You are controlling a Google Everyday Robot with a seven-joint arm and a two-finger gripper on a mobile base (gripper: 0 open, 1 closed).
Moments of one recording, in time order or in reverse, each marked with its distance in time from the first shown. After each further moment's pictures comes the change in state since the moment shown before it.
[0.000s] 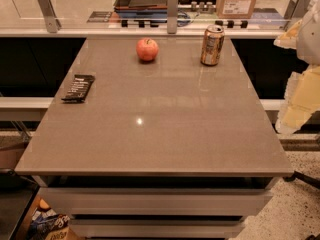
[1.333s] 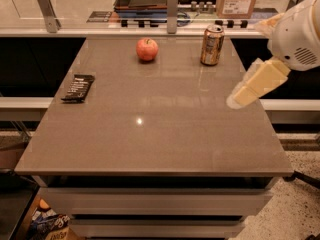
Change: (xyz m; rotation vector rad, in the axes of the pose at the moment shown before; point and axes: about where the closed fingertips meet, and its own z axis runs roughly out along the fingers) arm -0.057 -0.041 0.025 0.160 -0.355 0.127
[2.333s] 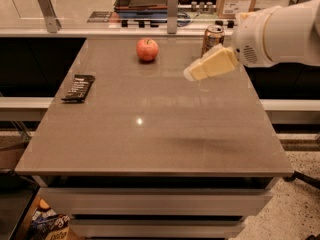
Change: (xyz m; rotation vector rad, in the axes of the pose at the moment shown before) arm -0.054 -0.038 0.052 0.202 -0.273 0.216
